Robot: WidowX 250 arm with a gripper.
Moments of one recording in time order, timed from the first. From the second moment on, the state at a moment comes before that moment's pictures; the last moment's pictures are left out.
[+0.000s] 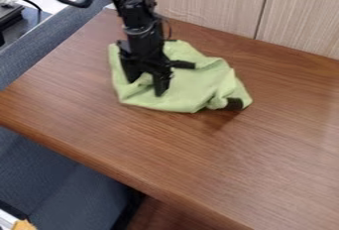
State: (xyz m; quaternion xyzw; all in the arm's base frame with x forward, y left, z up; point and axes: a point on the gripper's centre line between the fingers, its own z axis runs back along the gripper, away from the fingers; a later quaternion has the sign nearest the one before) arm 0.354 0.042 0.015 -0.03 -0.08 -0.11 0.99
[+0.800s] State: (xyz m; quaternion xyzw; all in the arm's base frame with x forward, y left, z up) arm 0.385 -0.051 0.011 -0.07 -0.09 -0.23 0.97
